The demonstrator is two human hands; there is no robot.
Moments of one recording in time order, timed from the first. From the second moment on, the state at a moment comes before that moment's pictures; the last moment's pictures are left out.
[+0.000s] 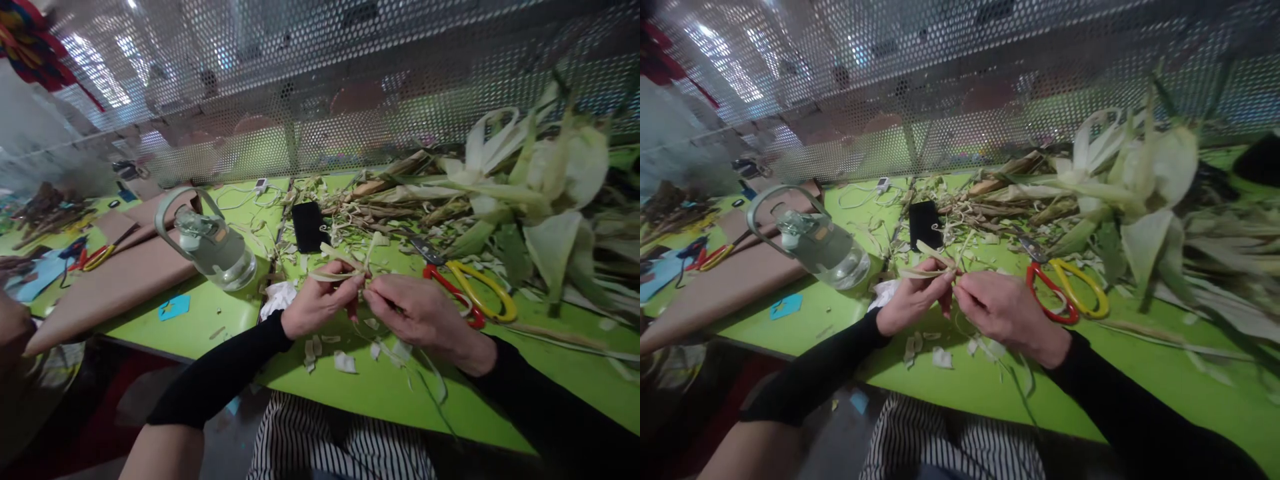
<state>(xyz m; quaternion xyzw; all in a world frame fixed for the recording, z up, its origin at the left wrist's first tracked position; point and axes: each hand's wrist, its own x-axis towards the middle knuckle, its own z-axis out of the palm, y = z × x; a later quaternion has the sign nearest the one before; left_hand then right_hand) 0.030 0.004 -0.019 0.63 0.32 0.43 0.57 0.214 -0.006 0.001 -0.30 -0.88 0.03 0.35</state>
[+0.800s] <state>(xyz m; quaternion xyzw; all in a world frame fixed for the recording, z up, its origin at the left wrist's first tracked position) 0.018 0.012 -0.029 0.84 0.27 0.41 0.22 0.208 -0.017 -0.006 -0.25 -0.86 -0.07 0.44</state>
